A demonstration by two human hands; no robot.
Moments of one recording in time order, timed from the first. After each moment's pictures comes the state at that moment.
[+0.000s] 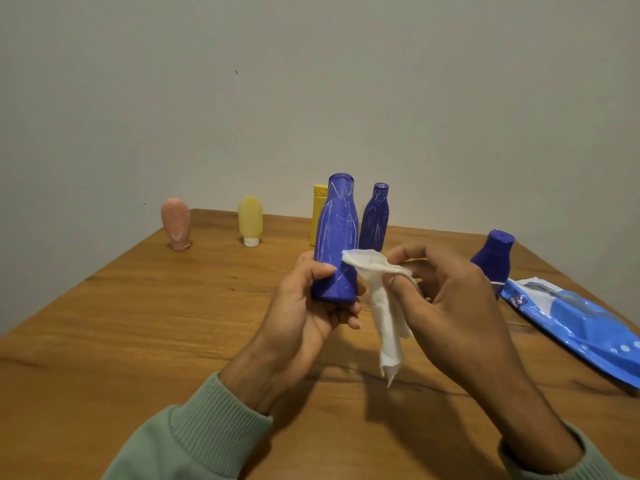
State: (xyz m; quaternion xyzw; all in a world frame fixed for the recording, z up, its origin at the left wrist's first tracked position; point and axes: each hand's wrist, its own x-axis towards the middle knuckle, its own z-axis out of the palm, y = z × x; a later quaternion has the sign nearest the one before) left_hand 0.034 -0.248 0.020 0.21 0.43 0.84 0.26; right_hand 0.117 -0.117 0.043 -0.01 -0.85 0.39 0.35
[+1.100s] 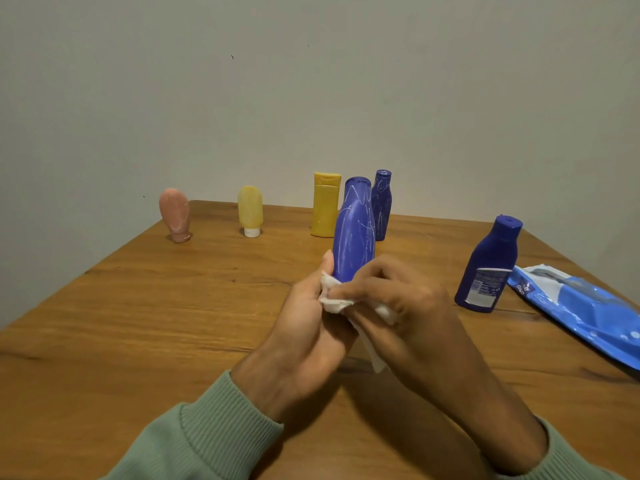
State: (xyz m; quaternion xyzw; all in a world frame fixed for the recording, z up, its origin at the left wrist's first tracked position) left_hand 0.046 -0.238 0.010 0.08 0.31 0.88 0.35; right_hand 0.110 -0.127 0.020 0.16 -0.89 0.26 0.35
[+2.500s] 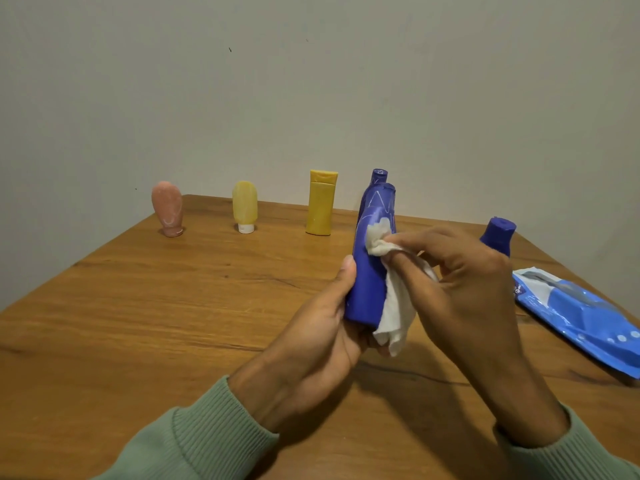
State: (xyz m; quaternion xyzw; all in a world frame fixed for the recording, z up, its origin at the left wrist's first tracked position) left_hand 0.052 -0.231 -0.005 0.18 0.36 0.84 0.37; right_hand 0.111 -0.101 0.036 0.05 -0.85 0.28 0.44
